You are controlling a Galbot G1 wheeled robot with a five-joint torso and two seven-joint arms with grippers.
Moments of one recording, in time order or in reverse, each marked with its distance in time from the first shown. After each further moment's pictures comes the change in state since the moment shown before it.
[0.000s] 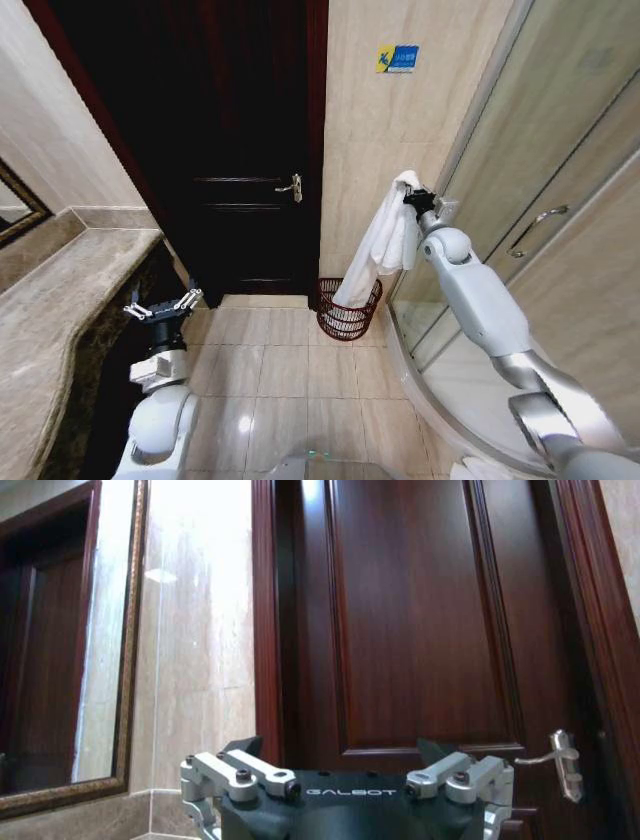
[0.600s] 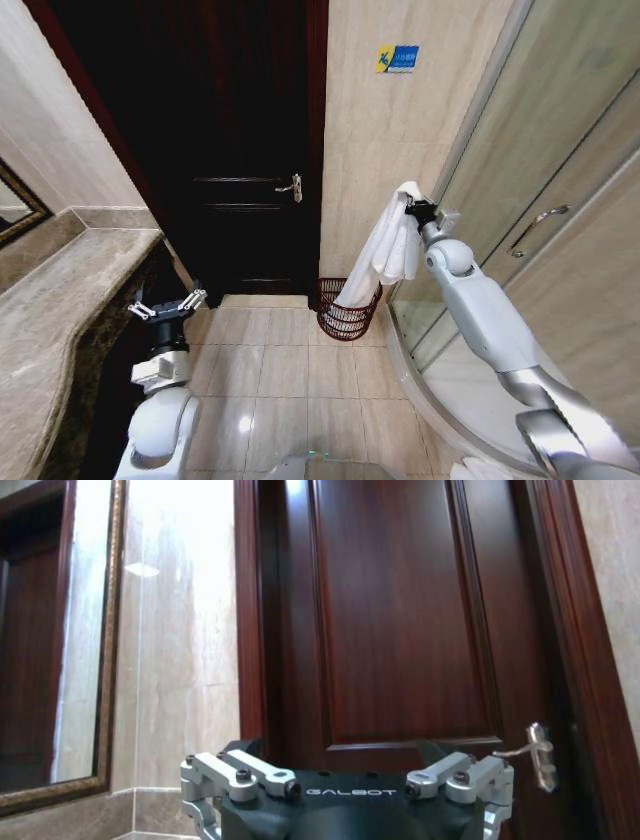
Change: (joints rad) left arm 0.015 0.005 0.030 -0.022 0.015 0.028 0.013; right arm -0.059 -0.024 0.023 0.047 -0.004 -0.007 0.011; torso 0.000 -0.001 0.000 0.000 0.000
